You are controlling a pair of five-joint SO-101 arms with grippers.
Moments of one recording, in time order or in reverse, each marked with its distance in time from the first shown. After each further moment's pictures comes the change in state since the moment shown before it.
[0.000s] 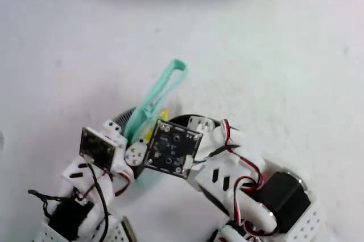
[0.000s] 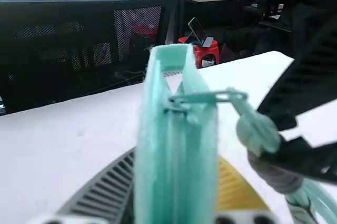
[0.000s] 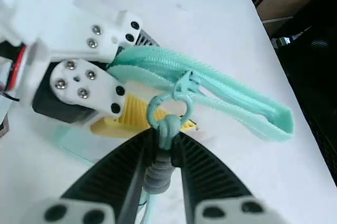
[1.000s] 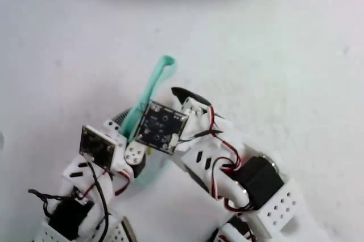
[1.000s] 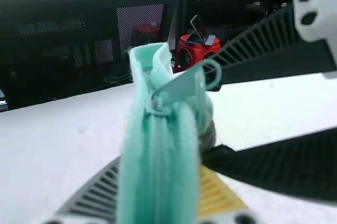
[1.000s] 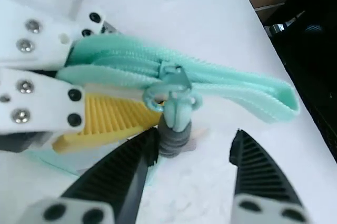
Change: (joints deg) left arm -0.4 0.3 0.0 0.1 0.2; right arm 2.9 1.0 12.1 -15.3 -3.3
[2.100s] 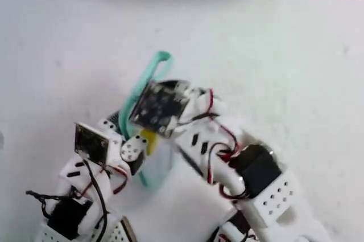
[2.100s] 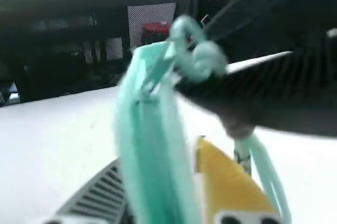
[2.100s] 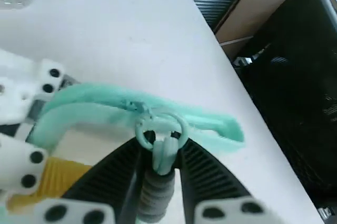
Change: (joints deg) left arm -2.6 -0.1 0.0 0.6 3.1; right arm 3.0 6.5 -8.8 -6.9 1.9
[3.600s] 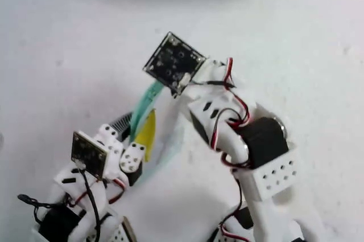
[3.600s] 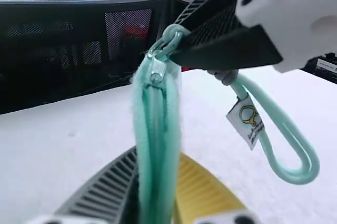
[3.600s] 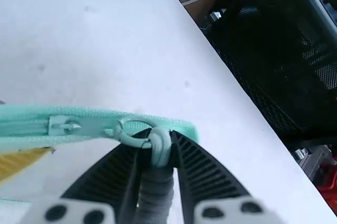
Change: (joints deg) left arm 5.3 0.0 -7.1 6.9 -2.0; right arm 15.5 11.6 -14.2 9.1 0.3
